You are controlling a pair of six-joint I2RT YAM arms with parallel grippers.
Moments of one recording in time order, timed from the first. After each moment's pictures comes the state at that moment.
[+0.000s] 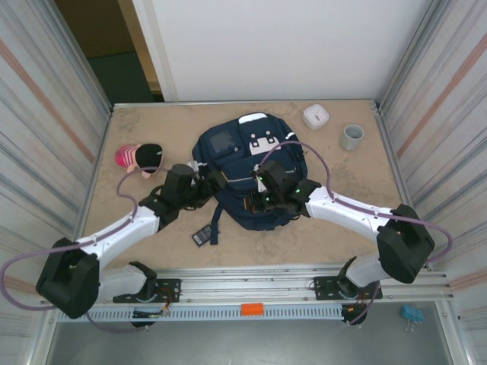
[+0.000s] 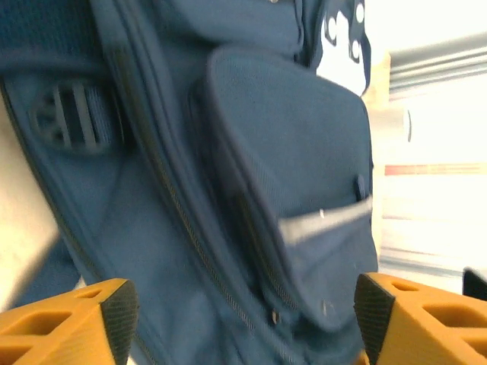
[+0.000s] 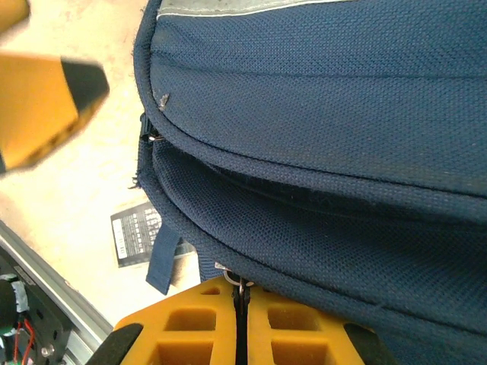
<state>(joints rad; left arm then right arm) -0.57 1.16 0.61 -0.03 0.17 -1.12 0.83 1.44 0.95 -0.39 -0.17 0.63</state>
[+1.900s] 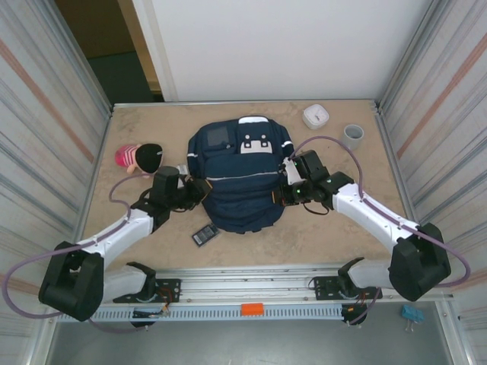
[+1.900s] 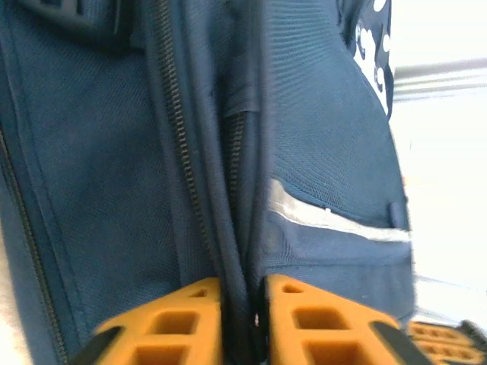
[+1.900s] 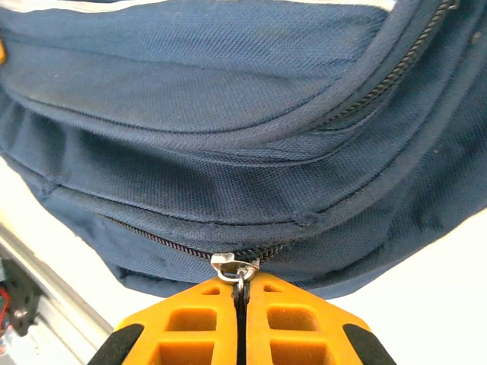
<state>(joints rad) -0.39 1.17 0.56 0.00 0.32 -1.04 0.54 1.28 0.90 -0.58 -0.34 0.39</state>
